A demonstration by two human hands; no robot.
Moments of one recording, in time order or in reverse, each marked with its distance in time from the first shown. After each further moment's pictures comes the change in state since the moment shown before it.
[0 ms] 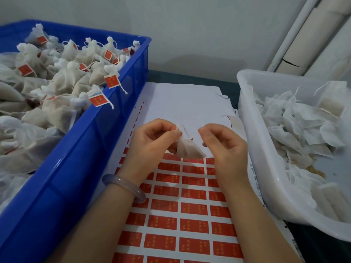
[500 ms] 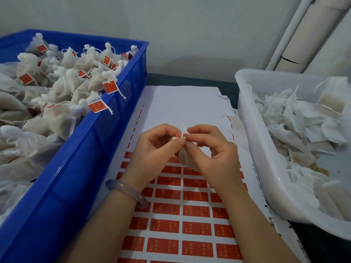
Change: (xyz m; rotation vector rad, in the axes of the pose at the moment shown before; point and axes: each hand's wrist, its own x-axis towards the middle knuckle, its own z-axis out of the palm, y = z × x) left_hand -0.001 -0.002 0.000 0.033 -0.114 0.104; right_hand -0.006 0.002 0.007 -0.176 -0.132 -0.127
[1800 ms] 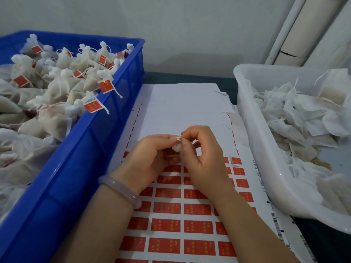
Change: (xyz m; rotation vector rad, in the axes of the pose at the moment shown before) left_hand 0.006 0.000 -0.006 -0.400 -0.186 -0.519; right_hand -0.003 0.012 0.018 -0.137 0.000 -0.102
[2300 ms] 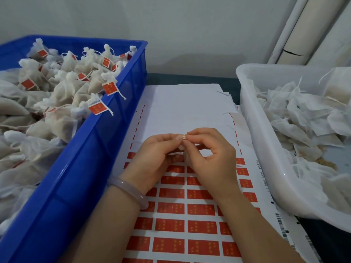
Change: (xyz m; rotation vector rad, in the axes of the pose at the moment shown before) left_hand 0.004 -0.006 0.002 0.023 0.118 0.028; right_hand -0.001 -0.003 -0.004 -0.078 0.154 -0.020
